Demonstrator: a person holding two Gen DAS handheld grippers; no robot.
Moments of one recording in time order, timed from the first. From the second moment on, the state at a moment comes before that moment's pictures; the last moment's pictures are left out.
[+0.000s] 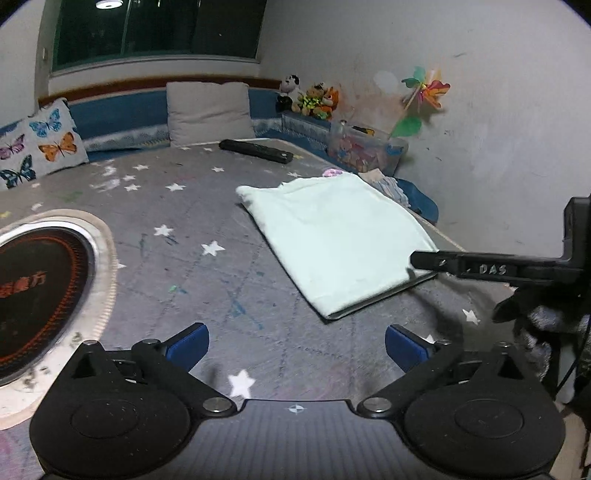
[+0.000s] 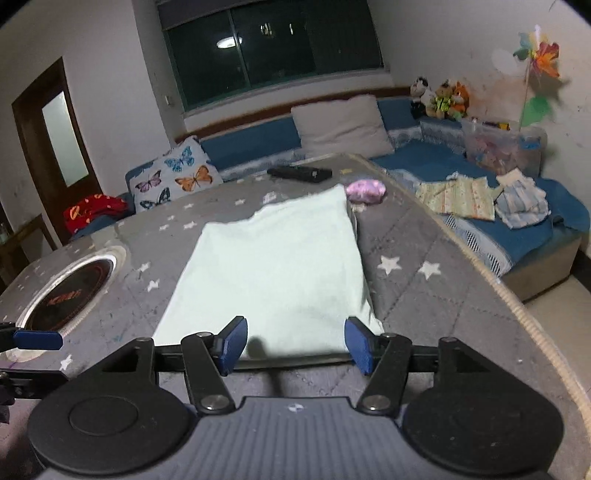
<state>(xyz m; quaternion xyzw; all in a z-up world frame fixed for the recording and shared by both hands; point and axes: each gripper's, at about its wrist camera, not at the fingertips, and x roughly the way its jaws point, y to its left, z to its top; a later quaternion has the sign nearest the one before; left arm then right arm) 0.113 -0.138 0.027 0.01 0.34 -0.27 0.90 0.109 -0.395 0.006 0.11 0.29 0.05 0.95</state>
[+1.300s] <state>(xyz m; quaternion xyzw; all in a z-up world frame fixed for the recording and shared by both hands) 0.070 -0.119 0.013 0.00 0.37 -0.22 0.90 0.024 -0.361 -0.002 0.15 0.28 -0.02 0.95</state>
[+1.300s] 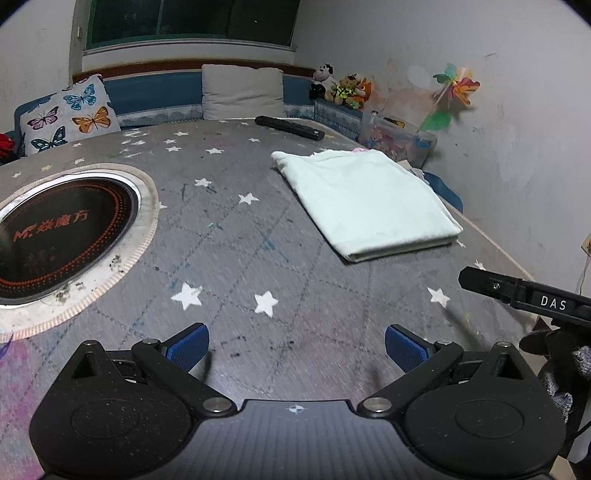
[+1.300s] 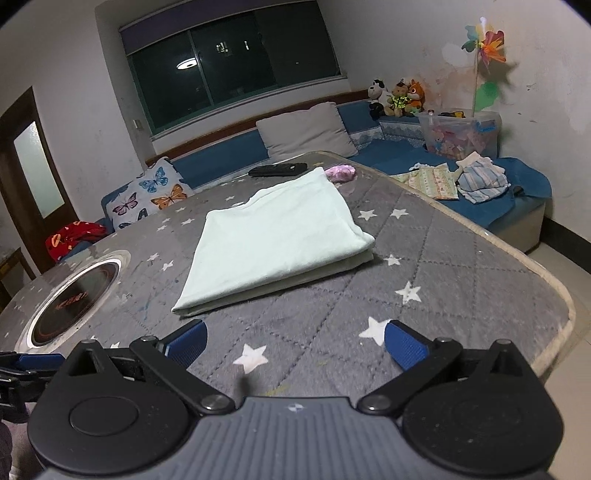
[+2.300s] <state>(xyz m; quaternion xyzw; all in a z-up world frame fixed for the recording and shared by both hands) 0.053 -0.134 0.004 0.02 0.38 -0.23 0.89 0.009 -0.343 -0.003 0.13 0.29 -0.03 0.95</state>
